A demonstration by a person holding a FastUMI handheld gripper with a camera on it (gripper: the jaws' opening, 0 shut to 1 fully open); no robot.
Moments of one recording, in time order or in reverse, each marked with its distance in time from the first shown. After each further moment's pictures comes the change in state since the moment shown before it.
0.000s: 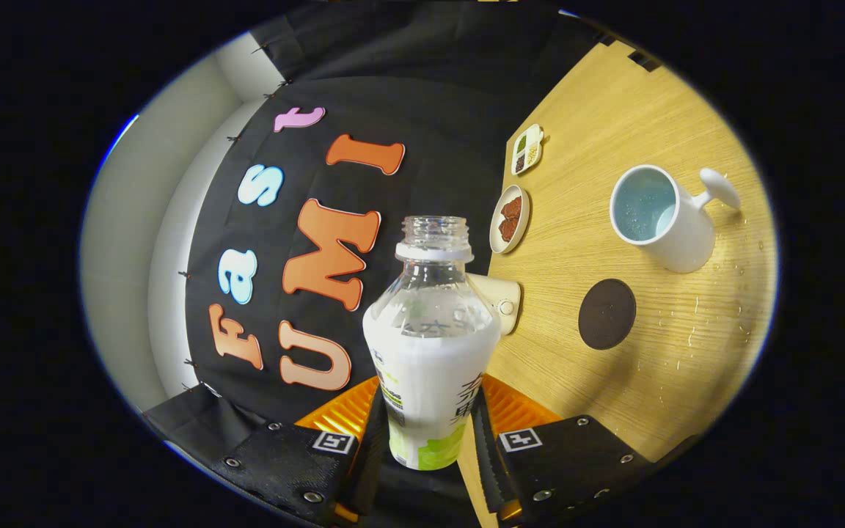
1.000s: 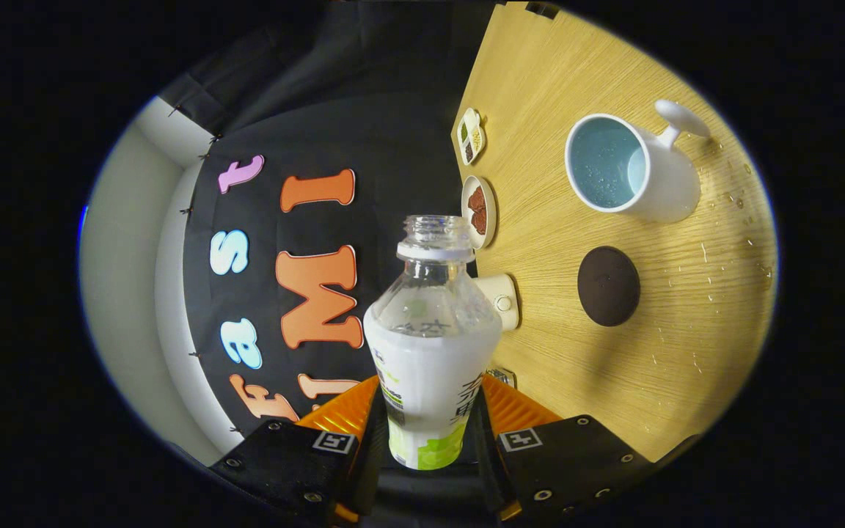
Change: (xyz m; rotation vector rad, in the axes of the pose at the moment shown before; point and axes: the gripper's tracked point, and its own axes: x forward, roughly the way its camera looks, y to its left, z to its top) arm 0.030 -0.013 0.023 0.303 -0.020 -0.018
